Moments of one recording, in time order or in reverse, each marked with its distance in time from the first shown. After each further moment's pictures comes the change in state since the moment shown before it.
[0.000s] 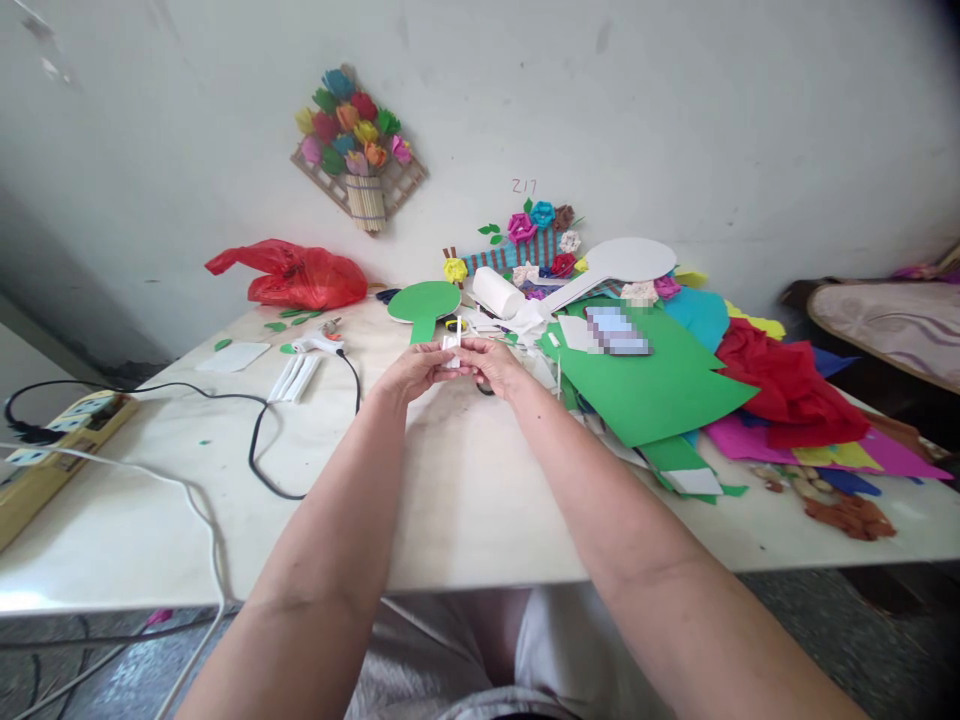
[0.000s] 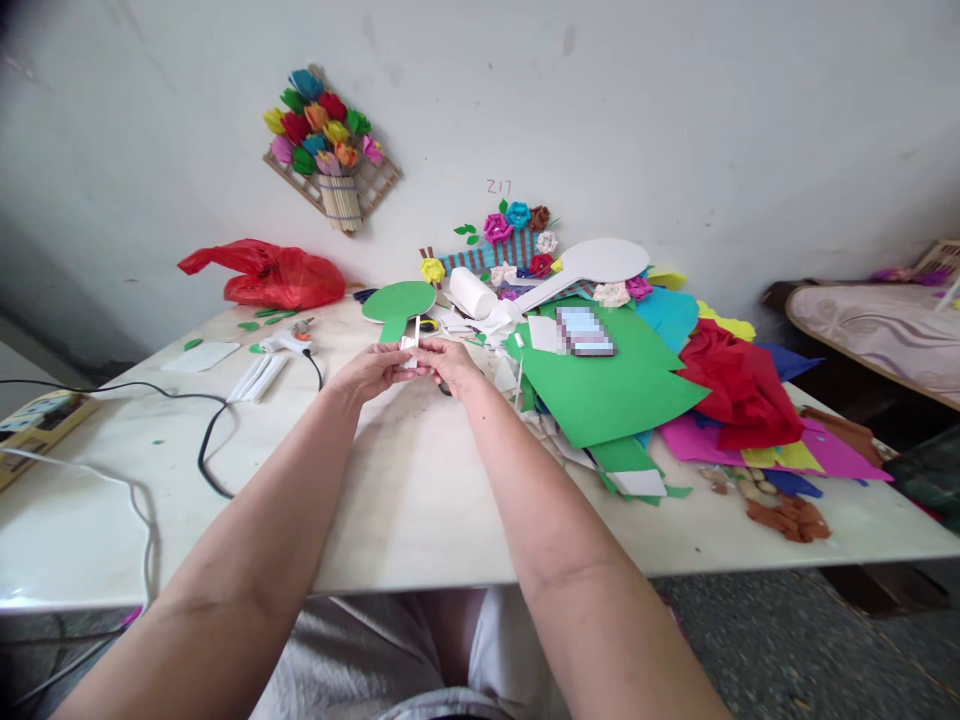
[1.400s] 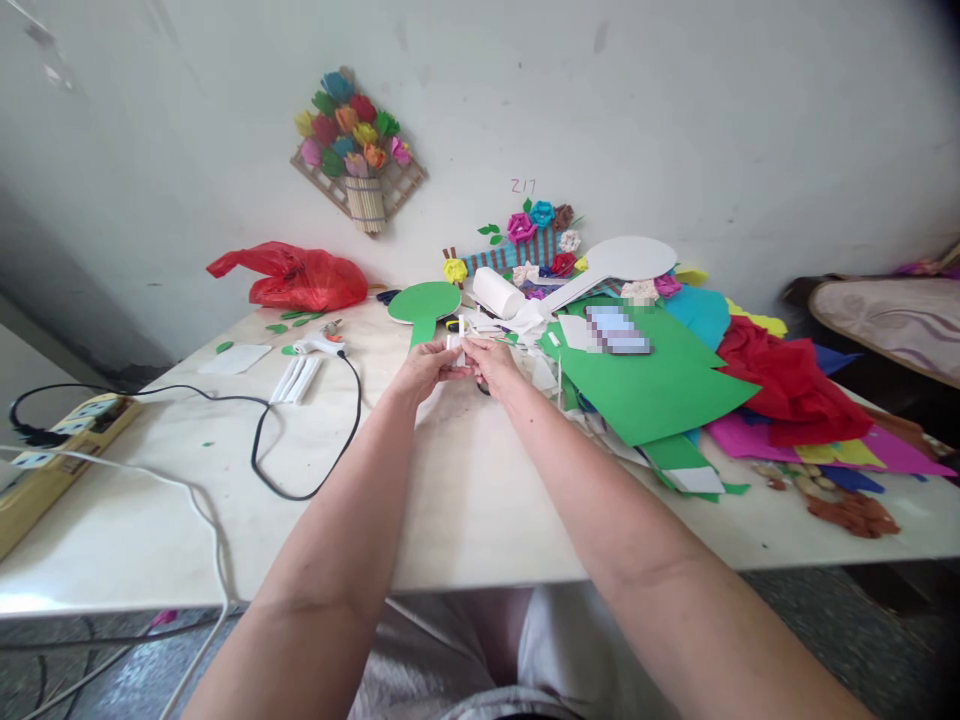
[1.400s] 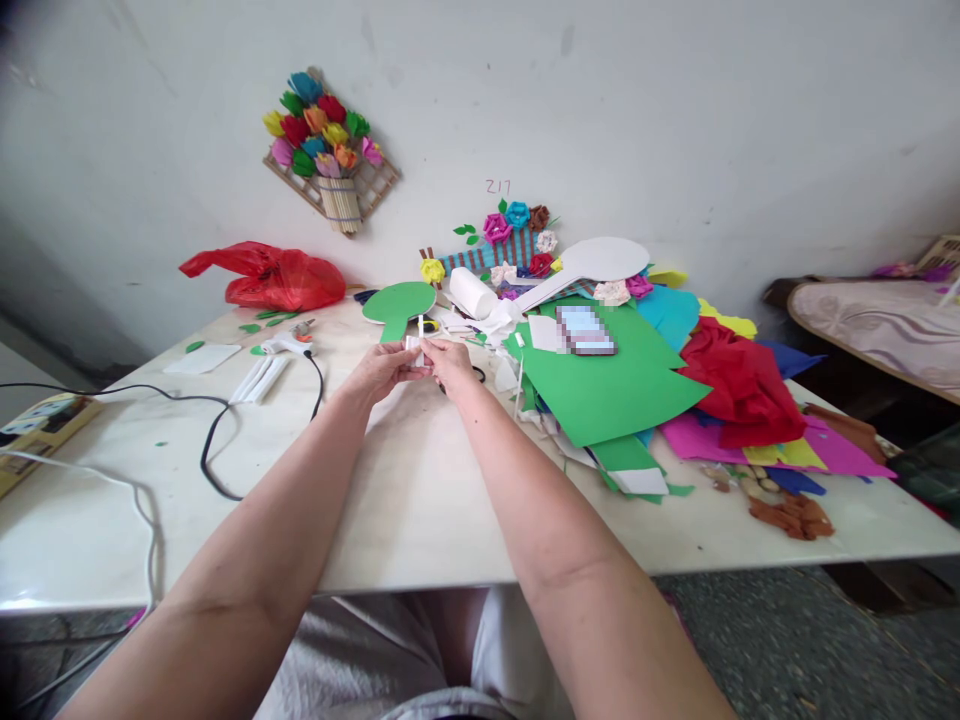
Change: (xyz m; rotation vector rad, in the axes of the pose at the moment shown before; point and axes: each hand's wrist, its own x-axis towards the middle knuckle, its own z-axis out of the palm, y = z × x) left_hand 0.005 -0.008 0.012 0.069 0.047 0.095; right_hand 0.002 0.003 0.009 -0.057 0.259 -0.027
